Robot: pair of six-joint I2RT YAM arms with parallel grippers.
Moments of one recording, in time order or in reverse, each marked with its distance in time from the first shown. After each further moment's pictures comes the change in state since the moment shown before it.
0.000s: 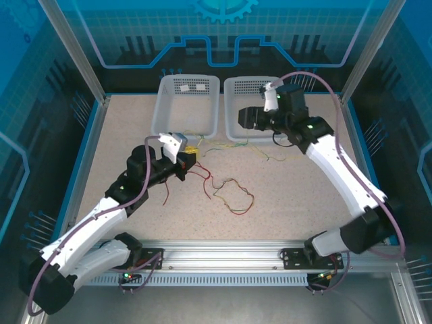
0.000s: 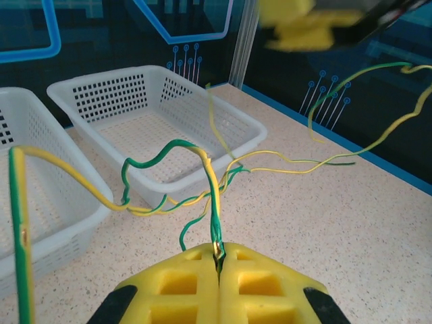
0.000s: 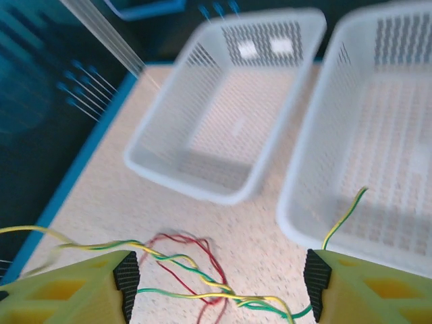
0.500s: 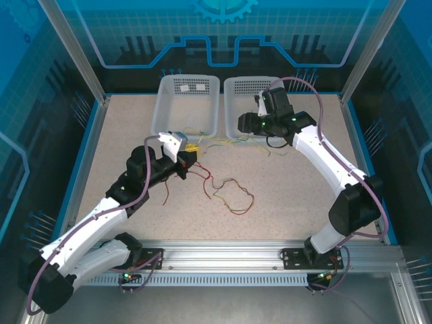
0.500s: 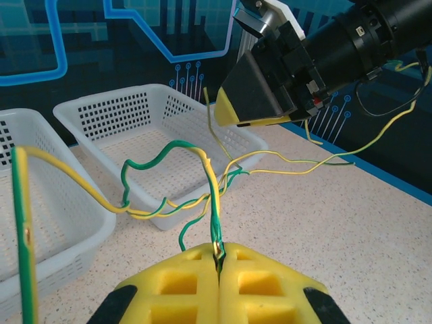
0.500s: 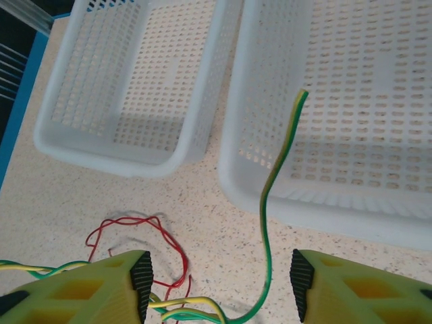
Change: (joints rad) left arm -0.015 0.002 -0.002 0.046 -0.031 0.002; right arm -0.002 0.119 0.013 -0.072 0.106 0.073
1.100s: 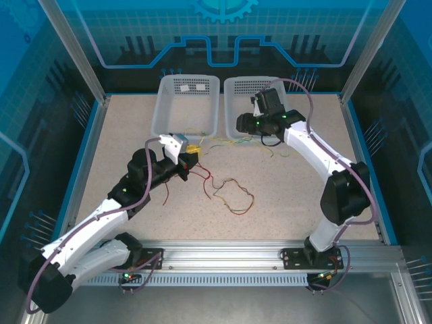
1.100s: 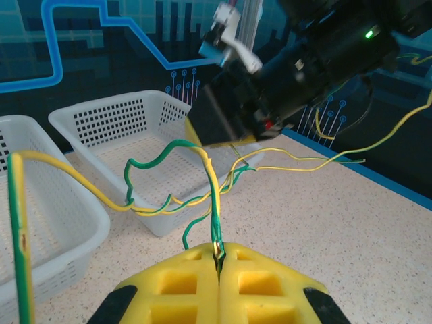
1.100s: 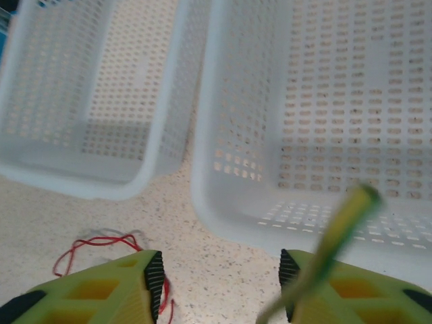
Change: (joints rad) left arm -0.018 -0.008 -0.043 0.066 -0.007 -0.003; right arm 0.000 0.132 0.023 0.048 0.020 0.027
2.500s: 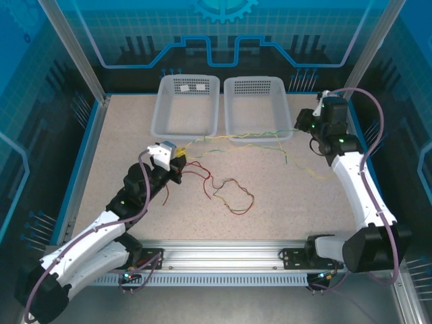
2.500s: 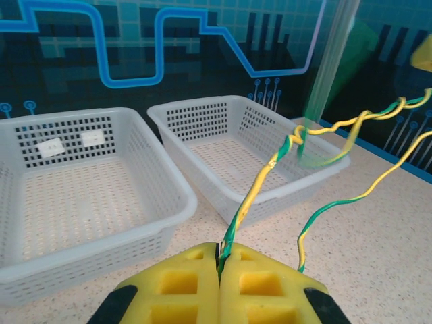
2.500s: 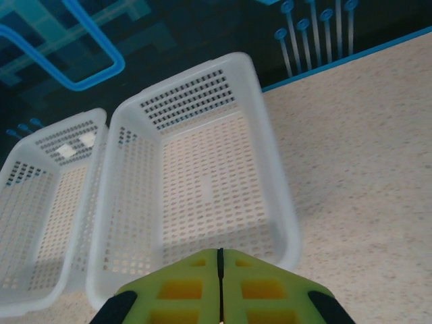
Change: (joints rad) left arm 0.017 -0.118 -0.170 0.086 -0.279 0.011; right arm -0.387 -0.481 -0.329 0.181 0.066 -0.058
